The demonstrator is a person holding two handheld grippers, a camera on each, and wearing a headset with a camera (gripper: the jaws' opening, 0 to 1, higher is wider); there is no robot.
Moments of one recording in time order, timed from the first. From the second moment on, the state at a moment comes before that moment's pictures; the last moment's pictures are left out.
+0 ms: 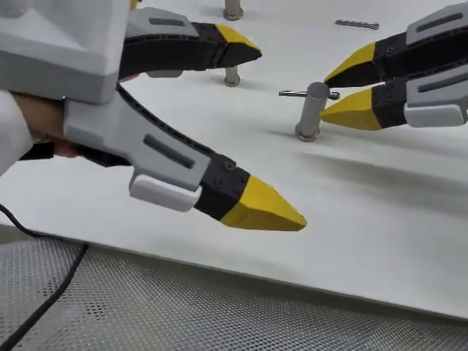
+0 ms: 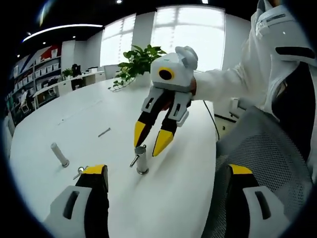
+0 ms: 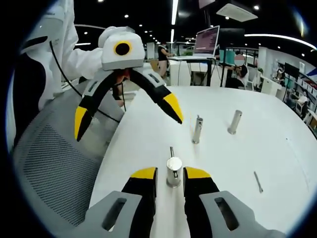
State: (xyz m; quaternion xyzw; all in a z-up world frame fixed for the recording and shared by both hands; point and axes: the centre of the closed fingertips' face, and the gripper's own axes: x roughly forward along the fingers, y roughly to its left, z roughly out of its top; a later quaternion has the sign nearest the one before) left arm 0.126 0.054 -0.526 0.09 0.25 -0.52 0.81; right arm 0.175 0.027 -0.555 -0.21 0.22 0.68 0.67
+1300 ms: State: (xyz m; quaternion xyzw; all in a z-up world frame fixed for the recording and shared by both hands) left arm 0.118 0.075 -0.533 0.07 0.26 -0.46 0.84; right arm 0.182 0.037 -0.568 -0.19 0.21 0.66 0.70
